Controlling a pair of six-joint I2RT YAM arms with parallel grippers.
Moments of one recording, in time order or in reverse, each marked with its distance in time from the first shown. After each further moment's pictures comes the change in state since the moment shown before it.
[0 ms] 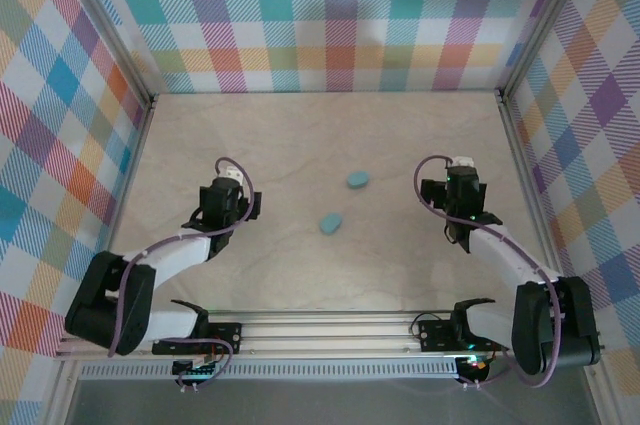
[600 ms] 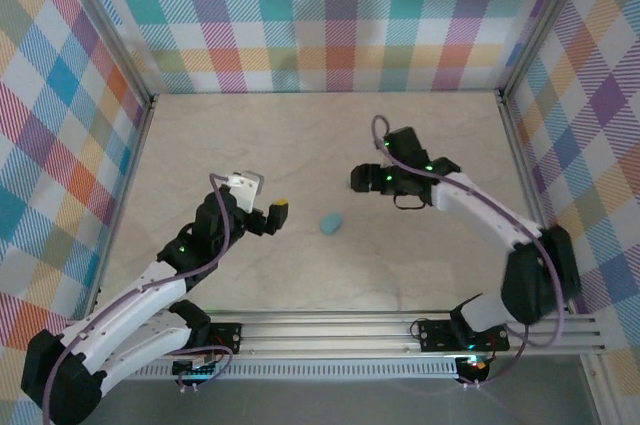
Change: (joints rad) left arm -0.258 -0.466 0.066 -0.319 0.180 -0.063; right arm 0.354 0.230 0.569 -0.555 -0.377 0.320
